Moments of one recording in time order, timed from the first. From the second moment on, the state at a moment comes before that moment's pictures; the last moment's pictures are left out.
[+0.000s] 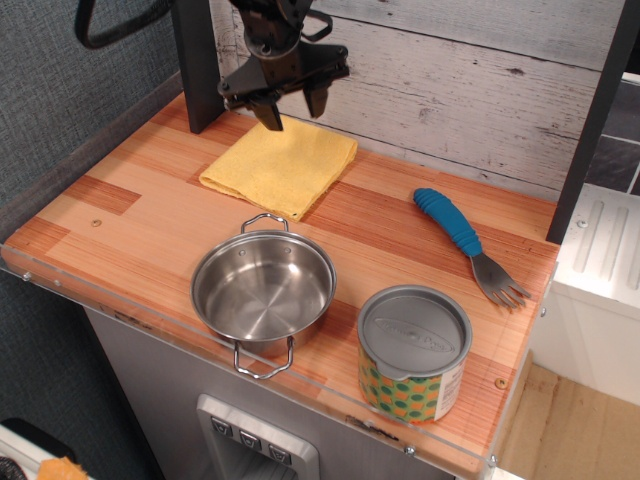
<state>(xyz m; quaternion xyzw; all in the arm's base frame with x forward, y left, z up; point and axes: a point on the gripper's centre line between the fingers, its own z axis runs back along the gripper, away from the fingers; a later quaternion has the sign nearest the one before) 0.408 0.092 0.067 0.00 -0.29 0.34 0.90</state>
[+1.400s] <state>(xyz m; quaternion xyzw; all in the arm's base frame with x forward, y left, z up) 0.291 0.048 0.158 0.01 -0.11 0.31 0.95</state>
